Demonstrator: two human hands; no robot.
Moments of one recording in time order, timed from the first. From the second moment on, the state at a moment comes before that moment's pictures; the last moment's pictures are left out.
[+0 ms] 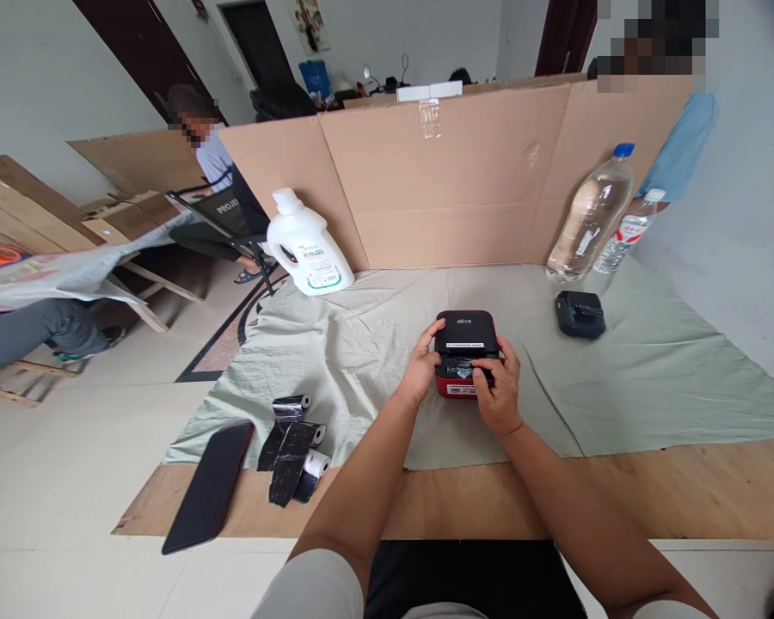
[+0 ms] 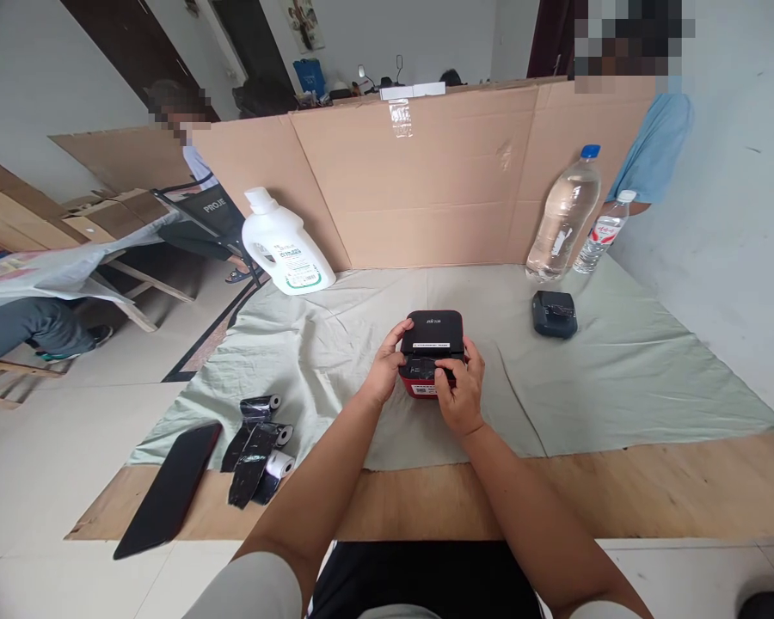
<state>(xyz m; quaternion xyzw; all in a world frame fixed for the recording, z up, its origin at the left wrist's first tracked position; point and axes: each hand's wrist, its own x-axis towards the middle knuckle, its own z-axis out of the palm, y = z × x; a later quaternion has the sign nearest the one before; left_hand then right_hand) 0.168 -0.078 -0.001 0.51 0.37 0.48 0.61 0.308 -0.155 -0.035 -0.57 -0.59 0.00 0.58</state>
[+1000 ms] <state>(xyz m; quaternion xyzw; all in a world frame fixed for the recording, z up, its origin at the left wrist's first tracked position) 0.230 -0.039 0.060 0.86 0.49 -0.09 0.14 0.330 -0.146 -0.051 -0.48 -0.62 0.03 0.62</state>
